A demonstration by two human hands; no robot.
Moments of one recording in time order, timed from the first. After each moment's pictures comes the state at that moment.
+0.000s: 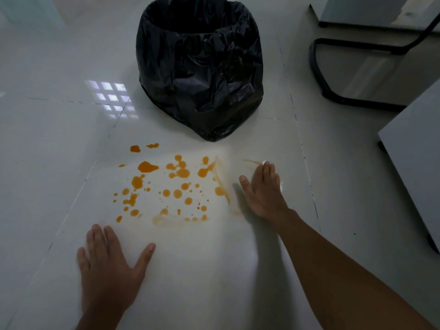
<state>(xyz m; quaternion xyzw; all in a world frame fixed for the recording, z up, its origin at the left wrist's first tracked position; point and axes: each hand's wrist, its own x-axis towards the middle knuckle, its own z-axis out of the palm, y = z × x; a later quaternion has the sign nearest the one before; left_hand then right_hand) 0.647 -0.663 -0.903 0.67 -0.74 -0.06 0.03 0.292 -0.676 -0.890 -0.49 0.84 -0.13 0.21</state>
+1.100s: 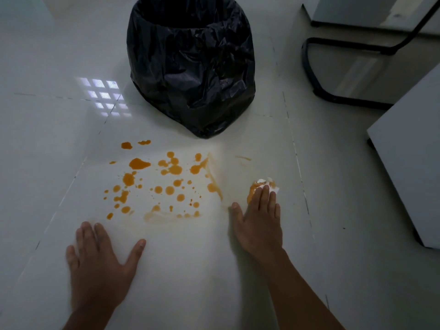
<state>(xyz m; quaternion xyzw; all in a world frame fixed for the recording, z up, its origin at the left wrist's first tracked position) 0.652 -0.665 -0.915 0.67 -0.74 -0.04 0.03 0.345 -0.607 -0.894 -0.42 0.89 -0.10 0.14</state>
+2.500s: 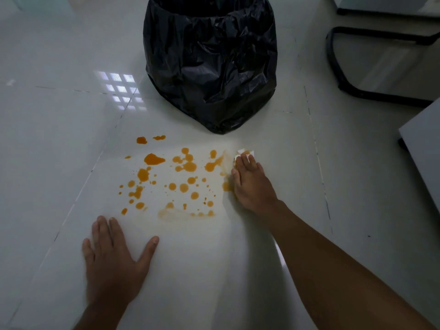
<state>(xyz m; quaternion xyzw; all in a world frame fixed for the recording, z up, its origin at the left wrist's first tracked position) 0.647 -0.664 -0.904 0.69 -0.72 -0.06 0.03 0.322 -0.709 -0.889 -0.60 0.78 -0.12 0.15</state>
